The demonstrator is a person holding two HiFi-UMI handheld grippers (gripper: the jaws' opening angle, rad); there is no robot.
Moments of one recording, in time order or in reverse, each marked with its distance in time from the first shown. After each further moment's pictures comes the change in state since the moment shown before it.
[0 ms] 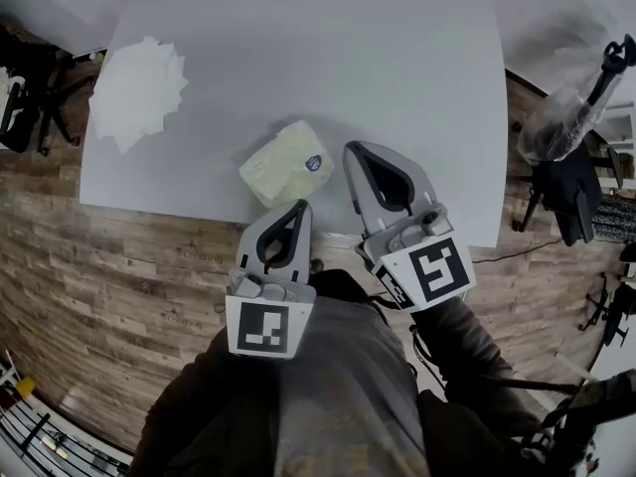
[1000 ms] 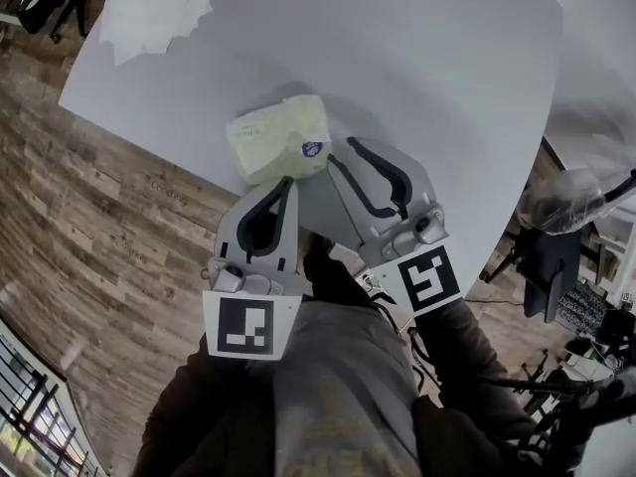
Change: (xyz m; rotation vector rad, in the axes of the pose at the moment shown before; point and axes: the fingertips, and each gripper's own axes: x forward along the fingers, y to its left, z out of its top) left arm 0.017 0.012 -0.024 -0.218 -0.001 0.362; right arm 0.015 0.012 -0.063 -0.224 0.100 0.458
